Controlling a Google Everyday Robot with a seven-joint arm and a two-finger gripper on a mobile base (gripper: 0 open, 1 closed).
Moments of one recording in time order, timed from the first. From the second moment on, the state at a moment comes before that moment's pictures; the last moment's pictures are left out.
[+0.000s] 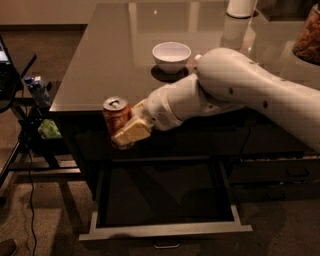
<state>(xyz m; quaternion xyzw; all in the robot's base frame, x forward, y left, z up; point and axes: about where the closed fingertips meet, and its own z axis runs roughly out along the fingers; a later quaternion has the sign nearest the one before) 0.508 0.069 0.848 -0.55 0.70 0.30 0.35</state>
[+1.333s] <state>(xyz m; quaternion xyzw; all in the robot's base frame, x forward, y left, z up) 0.464 0.067 0.733 -0.47 0.75 0.34 0.31</state>
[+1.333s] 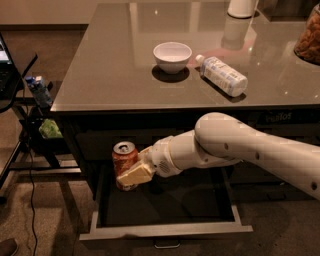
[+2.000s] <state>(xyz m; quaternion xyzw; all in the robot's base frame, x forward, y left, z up) 0.463 0.068 0.727 -0.47 0.75 0.35 0.31</state>
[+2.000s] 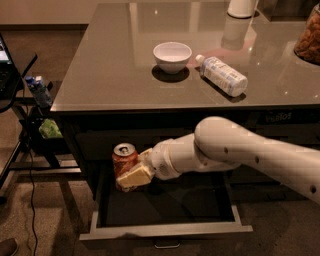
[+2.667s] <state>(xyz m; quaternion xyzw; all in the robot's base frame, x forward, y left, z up) 0.434 0.078 0.649 -0.39 0.78 0.35 0.35</state>
